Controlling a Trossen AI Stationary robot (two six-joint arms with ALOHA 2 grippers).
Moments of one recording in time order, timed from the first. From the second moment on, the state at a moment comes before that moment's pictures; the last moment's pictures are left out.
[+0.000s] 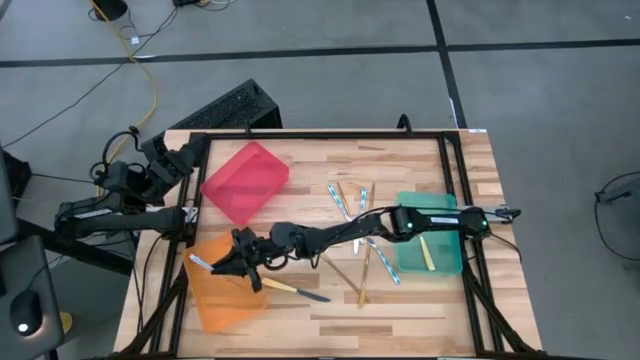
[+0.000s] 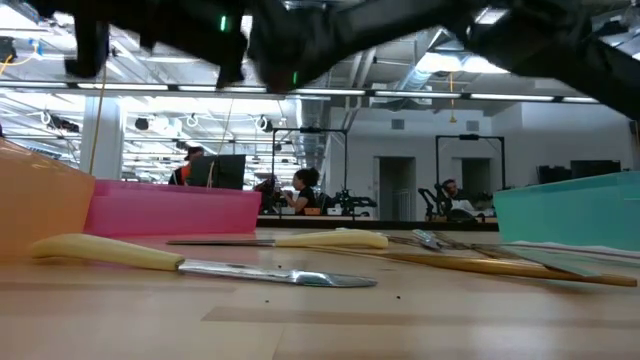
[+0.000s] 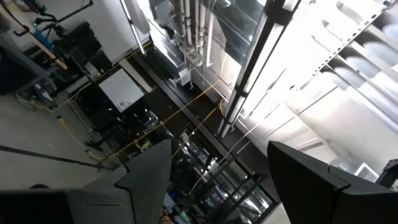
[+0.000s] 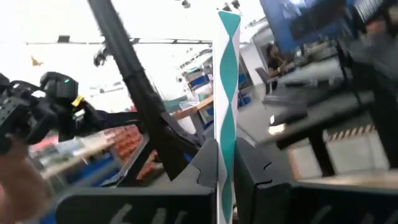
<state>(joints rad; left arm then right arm) 0.15 0.31 0.51 0.31 -0.39 -0.77 0.15 2.73 2.33 0.72 -0.27 0.58</state>
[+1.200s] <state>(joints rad) 0.15 0.31 0.51 0.31 -0.39 -0.77 0.09 2.80 2.33 0.69 -0.18 0.78</state>
